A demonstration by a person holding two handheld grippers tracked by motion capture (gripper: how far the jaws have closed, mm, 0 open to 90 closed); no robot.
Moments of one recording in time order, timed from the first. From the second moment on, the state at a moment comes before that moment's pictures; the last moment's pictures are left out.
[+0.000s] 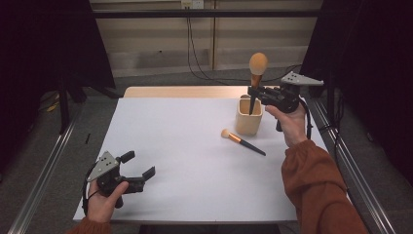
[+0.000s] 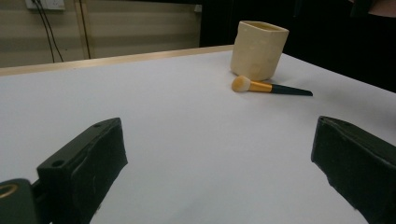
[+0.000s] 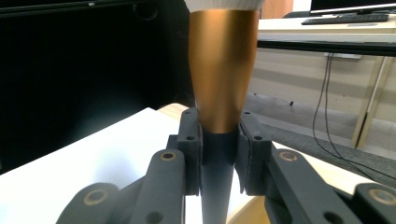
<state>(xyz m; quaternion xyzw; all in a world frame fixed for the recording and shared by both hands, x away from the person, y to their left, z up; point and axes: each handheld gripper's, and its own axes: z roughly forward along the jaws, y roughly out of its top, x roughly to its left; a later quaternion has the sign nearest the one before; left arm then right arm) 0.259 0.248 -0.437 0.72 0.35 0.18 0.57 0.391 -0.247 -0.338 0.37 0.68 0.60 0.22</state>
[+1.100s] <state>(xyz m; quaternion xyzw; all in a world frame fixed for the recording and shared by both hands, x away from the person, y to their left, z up) 0.259 0.249 -0.435 0.72 0.35 0.19 0.57 0.419 -0.249 -0.372 0.39 0.68 0.58 0.24</state>
